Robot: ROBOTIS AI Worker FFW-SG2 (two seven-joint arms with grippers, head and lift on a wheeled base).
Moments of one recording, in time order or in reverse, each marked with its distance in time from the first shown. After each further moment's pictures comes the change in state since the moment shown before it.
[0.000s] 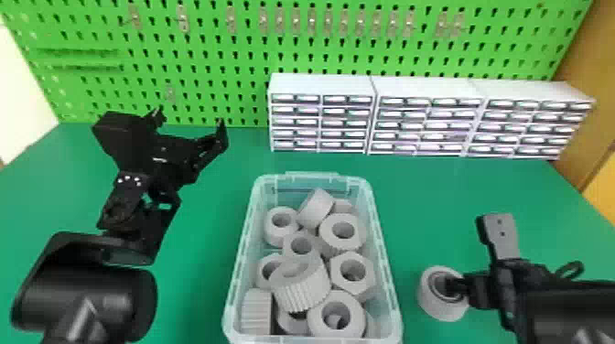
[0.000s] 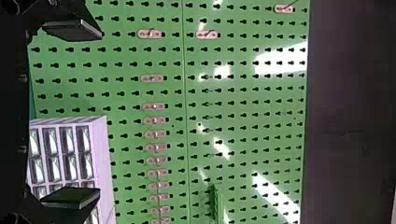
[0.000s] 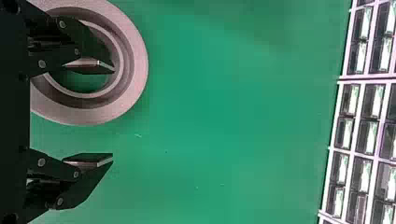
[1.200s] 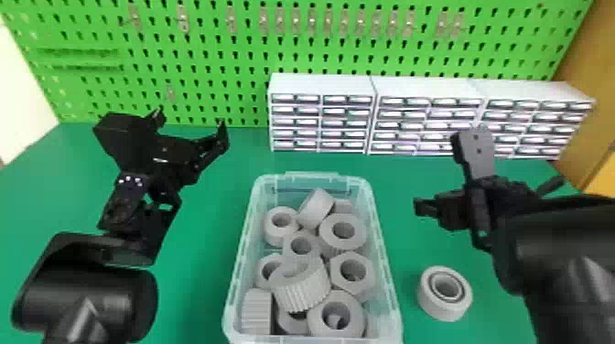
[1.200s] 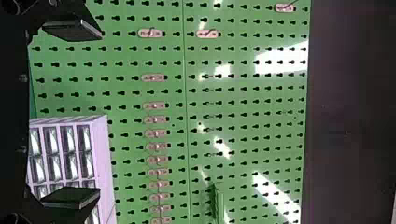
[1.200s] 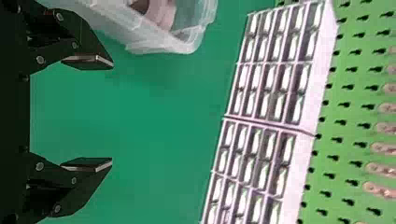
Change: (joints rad) left arm 0.001 0.000 -0.003 0.000 0.000 0.001 0.000; right arm -0.192 -0.002 0.152 -0.152 0.000 0.086 0.000
